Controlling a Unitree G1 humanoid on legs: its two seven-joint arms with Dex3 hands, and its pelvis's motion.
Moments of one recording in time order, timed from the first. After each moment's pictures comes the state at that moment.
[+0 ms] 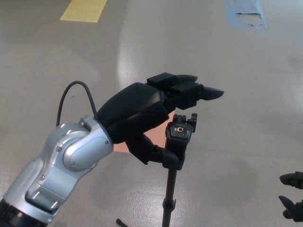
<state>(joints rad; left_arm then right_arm) -0.50 0.45 -0.38 -0.07 0.40 -0.26 -0.33 -0.54 -0.47 0.11 1.24 -0.23 -0.10 0.23</state>
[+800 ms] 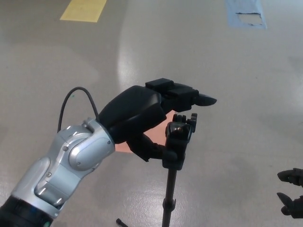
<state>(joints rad) -0.53 0.41 -0.38 0.10 0.45 -0.38 -0.24 -0.56 -0.47 0.12 1.24 -0.23 -0.10 0.24</state>
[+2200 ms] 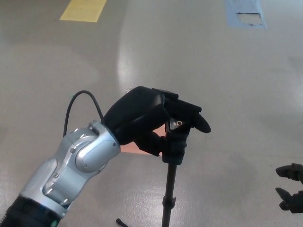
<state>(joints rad) -0.54 0.37 -0.37 0.18 0.47 -0.44 -0.18 -0.59 -0.47 0.12 1.25 -0.23 -0.08 0.26</state>
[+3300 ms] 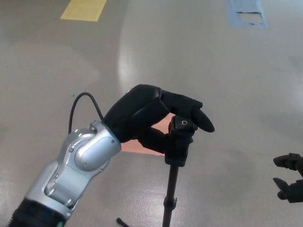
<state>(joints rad) -0.52 0.30 -0.33 0.17 0.33 -0.44 -0.24 -0.65 -0.47 0.13 1.25 -0.23 -0.06 0.27</state>
